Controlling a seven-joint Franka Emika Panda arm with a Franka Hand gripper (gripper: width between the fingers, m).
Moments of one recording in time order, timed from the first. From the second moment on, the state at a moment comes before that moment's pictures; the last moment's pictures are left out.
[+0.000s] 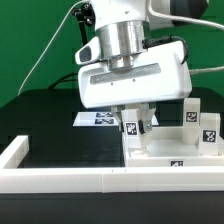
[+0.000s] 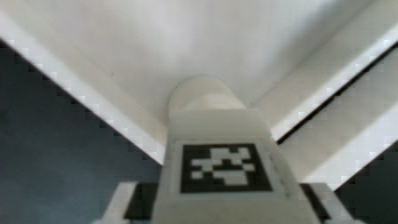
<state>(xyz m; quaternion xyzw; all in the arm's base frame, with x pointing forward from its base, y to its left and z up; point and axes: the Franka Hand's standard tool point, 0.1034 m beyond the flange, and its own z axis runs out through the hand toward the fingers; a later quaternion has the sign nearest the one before) 0.587 0.000 0.064 -0.91 0.39 -0.09 0.09</state>
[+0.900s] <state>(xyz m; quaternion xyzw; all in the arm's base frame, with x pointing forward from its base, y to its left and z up) 0.592 -0.006 0.065 -0.78 0.62 -0.08 0.11</state>
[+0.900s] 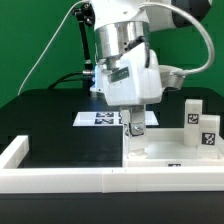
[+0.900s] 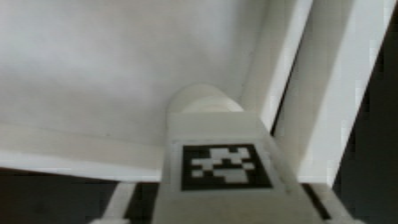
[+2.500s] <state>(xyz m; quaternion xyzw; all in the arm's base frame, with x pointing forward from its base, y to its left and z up) 0.590 -0.001 0.064 -0.98 0.13 -0.11 0.05</state>
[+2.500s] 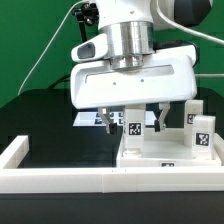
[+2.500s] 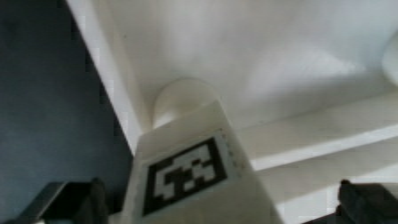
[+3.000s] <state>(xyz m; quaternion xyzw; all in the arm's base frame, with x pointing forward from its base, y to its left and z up) 0.590 0.002 0.064 -0.99 -0.13 -0.11 0.00</state>
